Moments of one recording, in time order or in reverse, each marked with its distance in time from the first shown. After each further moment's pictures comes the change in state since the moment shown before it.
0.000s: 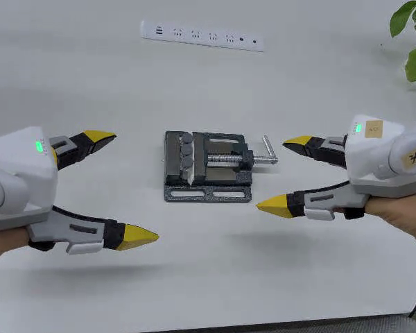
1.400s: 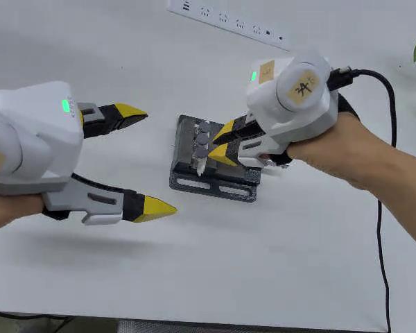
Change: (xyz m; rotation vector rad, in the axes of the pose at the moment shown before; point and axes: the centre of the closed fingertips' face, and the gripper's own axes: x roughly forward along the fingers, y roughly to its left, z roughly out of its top) left arm -0.002 0.001 0.017 -0.017 -0.074 -0.011; right arm 0.088 0.023 0.068 -0.285 0.344 0.204
